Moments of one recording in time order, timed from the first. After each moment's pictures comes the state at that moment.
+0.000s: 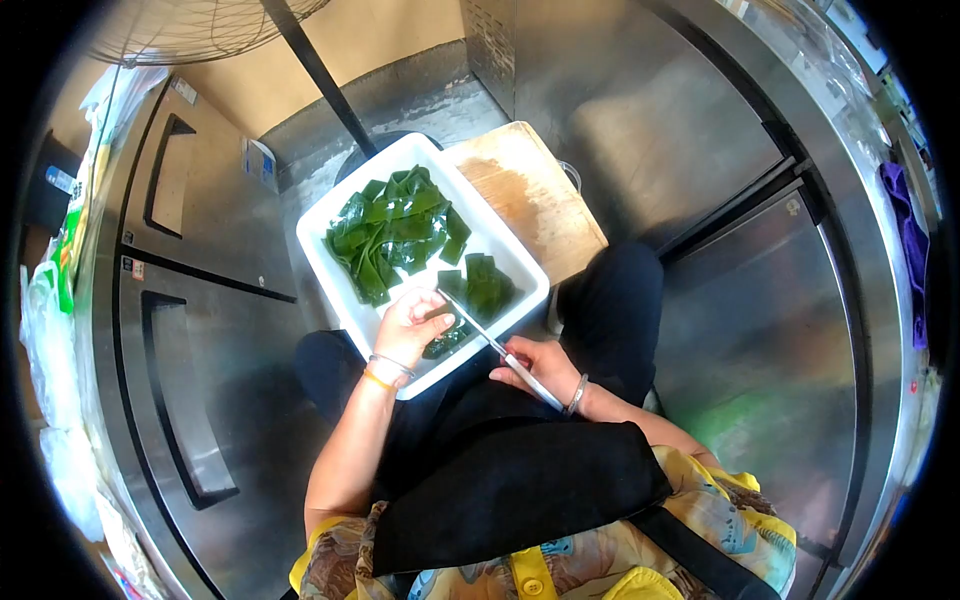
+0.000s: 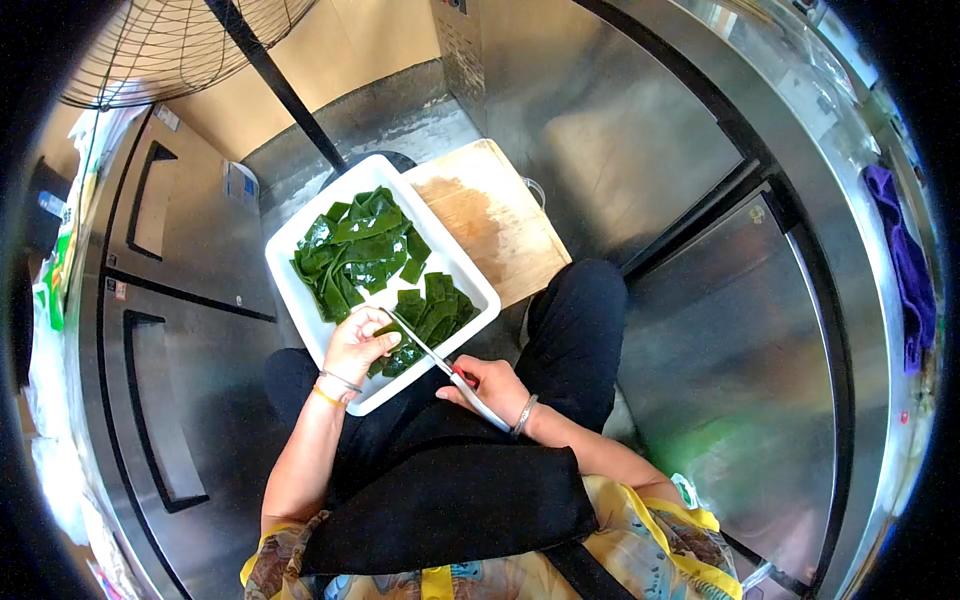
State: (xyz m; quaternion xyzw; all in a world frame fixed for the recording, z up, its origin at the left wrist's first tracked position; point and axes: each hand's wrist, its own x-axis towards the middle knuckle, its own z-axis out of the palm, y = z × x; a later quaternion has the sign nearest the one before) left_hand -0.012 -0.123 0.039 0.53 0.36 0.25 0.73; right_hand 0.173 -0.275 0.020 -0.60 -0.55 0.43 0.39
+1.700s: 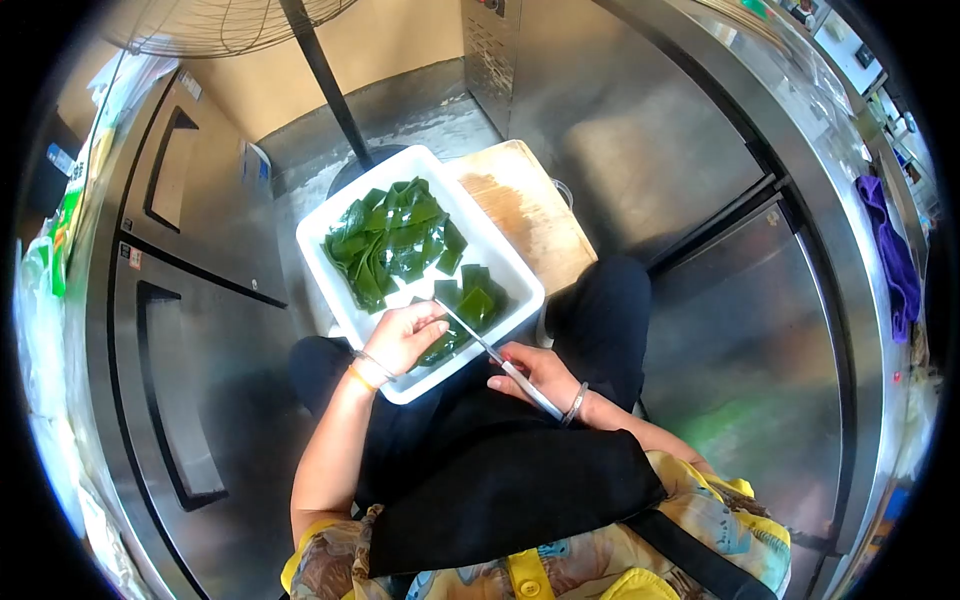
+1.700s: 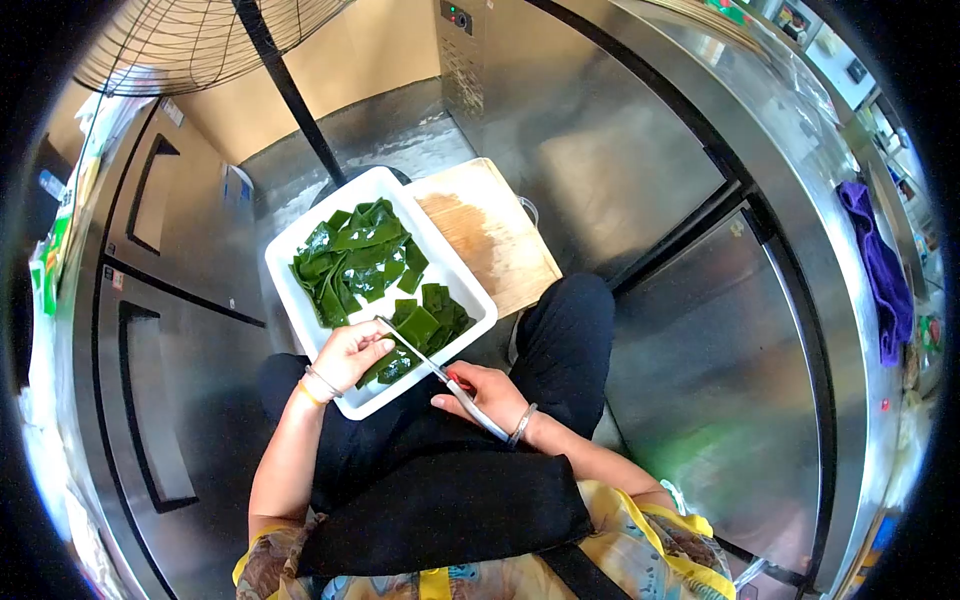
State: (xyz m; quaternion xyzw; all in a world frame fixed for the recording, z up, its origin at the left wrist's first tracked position) left_hand -0.023 -0.119 0.077 0.72 0.30 0.14 0.61; right_hand 0.168 -0.277 0.042 -0.59 -0.57 0.42 0.39
